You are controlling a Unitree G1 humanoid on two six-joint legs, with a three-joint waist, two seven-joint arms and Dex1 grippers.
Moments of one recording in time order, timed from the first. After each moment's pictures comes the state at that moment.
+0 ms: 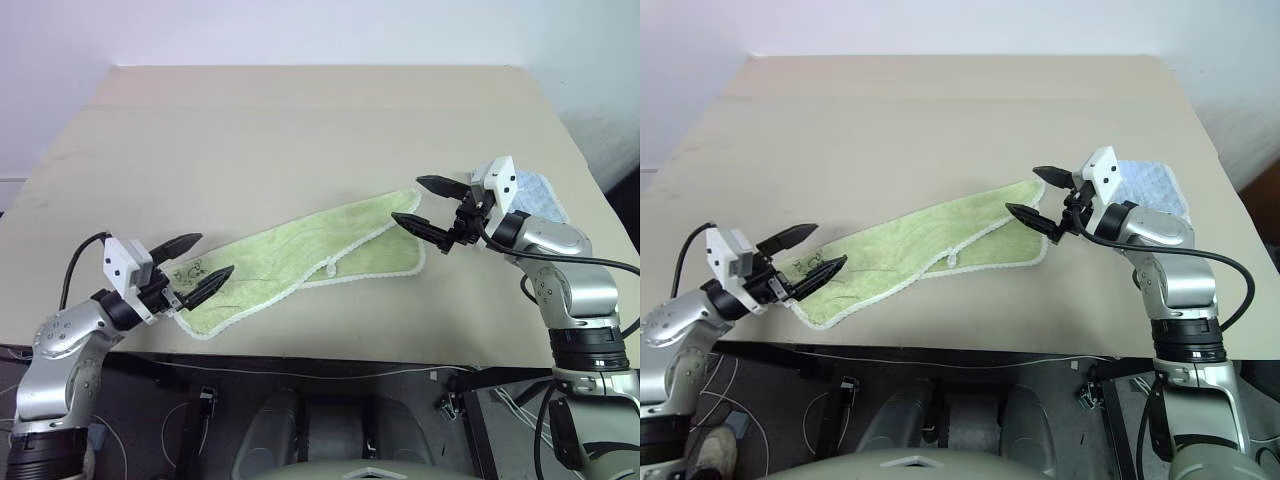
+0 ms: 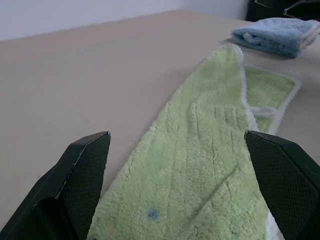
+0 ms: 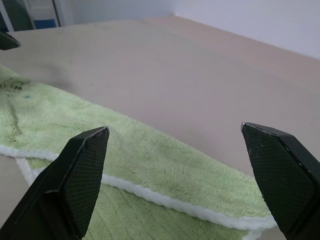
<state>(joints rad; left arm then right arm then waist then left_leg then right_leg) 0.05 0.60 0.30 -0.17 -0.55 0.12 -0.91 -0.47 -0.61 -0.10 0.01 0.43 0.34 0.93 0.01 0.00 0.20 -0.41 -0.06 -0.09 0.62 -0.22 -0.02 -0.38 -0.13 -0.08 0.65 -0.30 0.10</state>
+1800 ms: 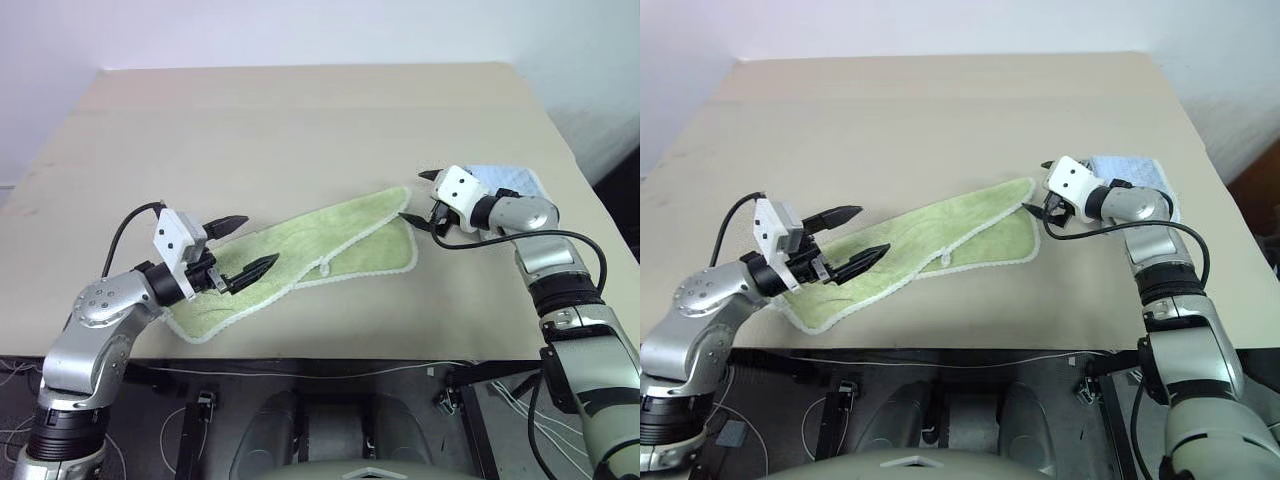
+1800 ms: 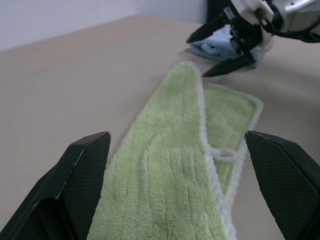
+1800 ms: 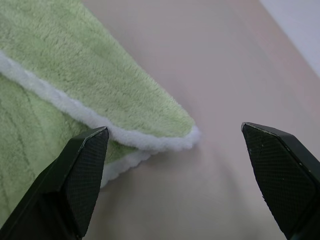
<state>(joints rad) -0.11 0.62 0.17 -0.41 -0.55 0.39 -0.78 -0.80 -0.64 0.14 0.72 -0.07 -0.25 0.84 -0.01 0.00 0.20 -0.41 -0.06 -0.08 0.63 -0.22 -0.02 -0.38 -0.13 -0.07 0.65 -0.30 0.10</state>
